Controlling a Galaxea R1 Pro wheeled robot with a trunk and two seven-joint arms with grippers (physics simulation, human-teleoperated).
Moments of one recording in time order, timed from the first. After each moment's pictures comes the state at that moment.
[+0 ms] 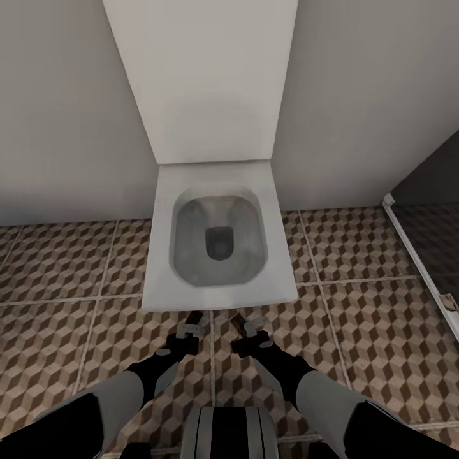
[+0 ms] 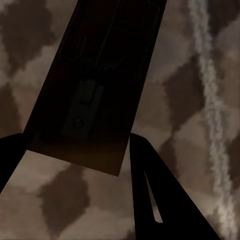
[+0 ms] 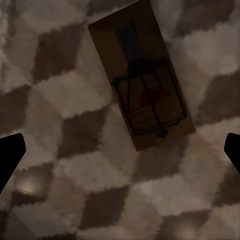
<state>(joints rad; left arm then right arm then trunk) -0.87 -0.08 -1.12 -0.10 1.02 -0.14 0.04 -0.84 0.16 0.84 -0.29 -0.54 0.14 -0.14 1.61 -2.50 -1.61</state>
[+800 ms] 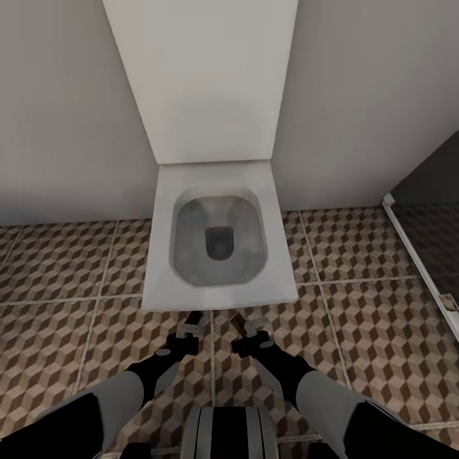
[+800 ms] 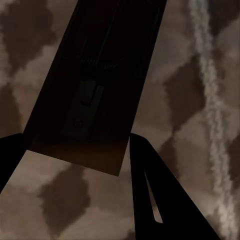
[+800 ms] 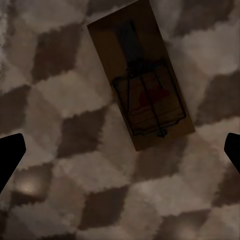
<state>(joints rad) -0.87 -0.08 -1.12 -0.10 1.02 -0.14 0.04 -0.84 0.16 0.84 -0.29 -0.54 0.14 -0.14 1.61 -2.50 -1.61</state>
